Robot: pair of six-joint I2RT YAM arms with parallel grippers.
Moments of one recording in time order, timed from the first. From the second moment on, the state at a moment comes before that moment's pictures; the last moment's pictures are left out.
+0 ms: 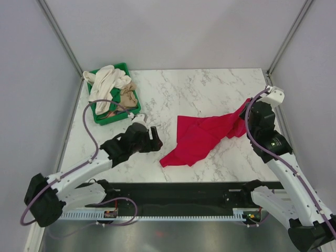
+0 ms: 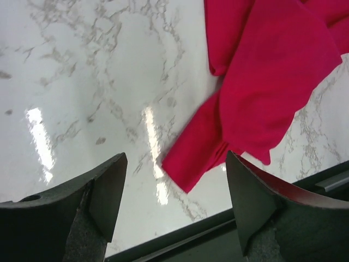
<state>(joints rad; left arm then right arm) -0.76 0.93 0.64 -0.43 -0.18 -0.71 0.34 0.87 0.95 -0.36 0.60 0.45</state>
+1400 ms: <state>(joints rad) -0.79 1.79 1.35 -0.24 0.15 -0.52 0.34 0.87 0.91 -0.36 0.52 0.44</state>
